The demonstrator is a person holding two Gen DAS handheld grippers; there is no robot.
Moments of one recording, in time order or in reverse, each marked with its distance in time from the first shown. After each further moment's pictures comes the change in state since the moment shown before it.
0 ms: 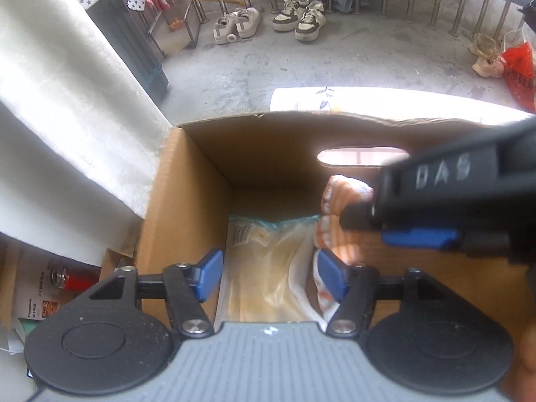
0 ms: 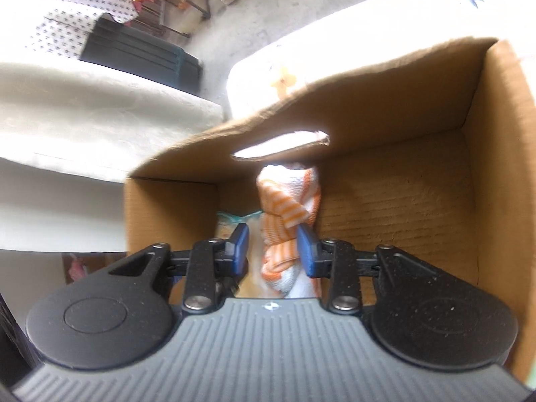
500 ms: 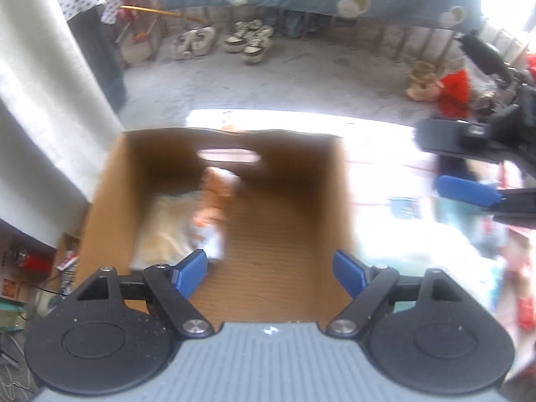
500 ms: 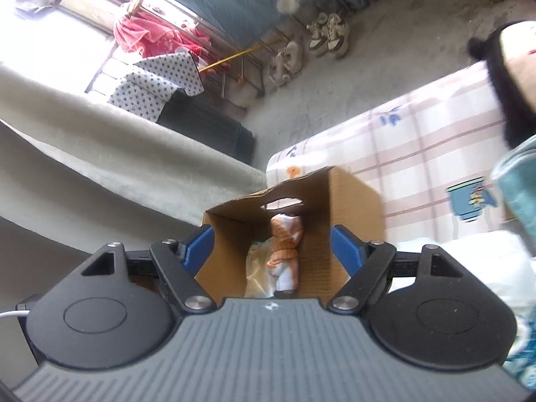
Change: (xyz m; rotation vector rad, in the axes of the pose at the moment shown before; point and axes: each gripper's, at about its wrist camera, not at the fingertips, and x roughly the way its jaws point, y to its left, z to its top) left arm -0.132 -0.055 -0.036 -0.053 -0.056 -0.191; right arm -0.244 -0.090 -0.023 -0.094 -0.266 0.187
